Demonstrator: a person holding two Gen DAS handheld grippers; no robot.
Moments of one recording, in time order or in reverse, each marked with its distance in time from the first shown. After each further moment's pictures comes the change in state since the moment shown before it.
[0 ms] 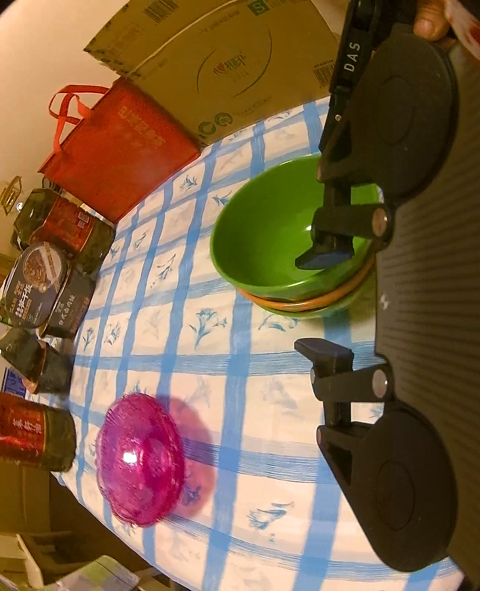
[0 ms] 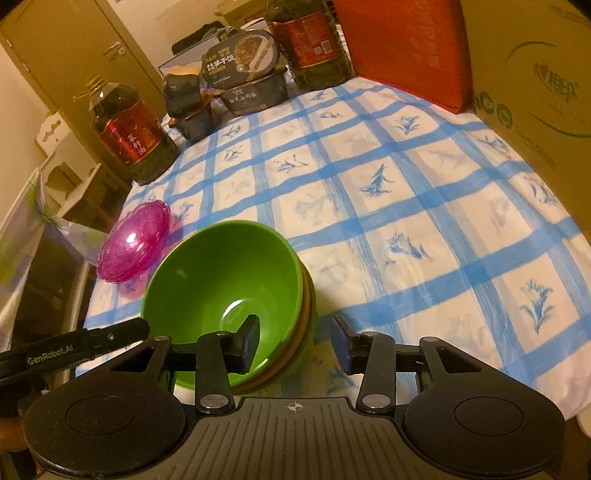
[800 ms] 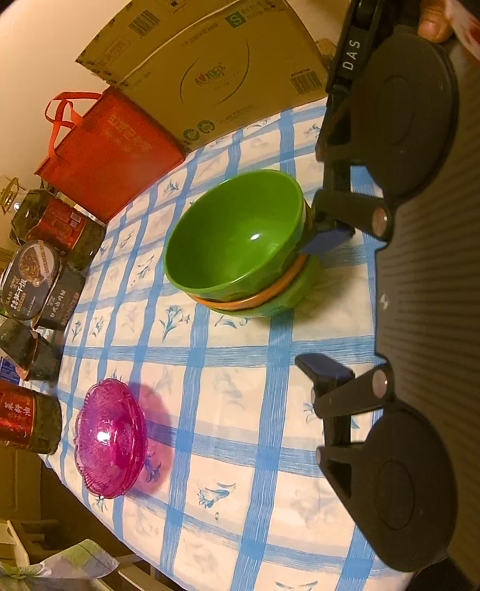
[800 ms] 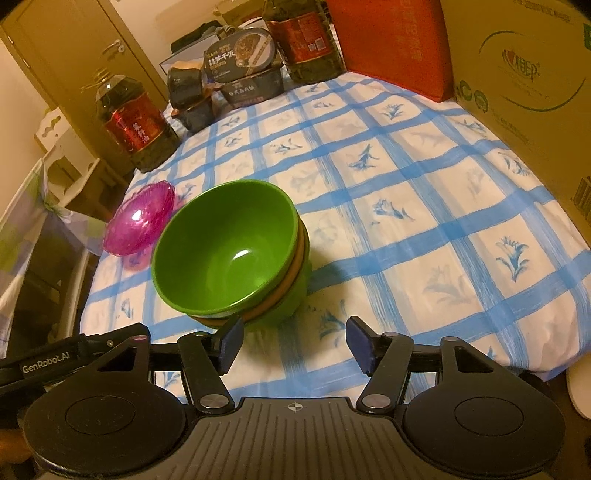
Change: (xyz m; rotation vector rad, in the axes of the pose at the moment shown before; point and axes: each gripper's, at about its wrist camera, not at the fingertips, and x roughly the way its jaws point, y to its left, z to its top) left arm -0.035 -0.002 -0.047 -0.020 0.005 0.010; right arm -0.033 0.003 -0.043 -0.003 0.002 -0.014
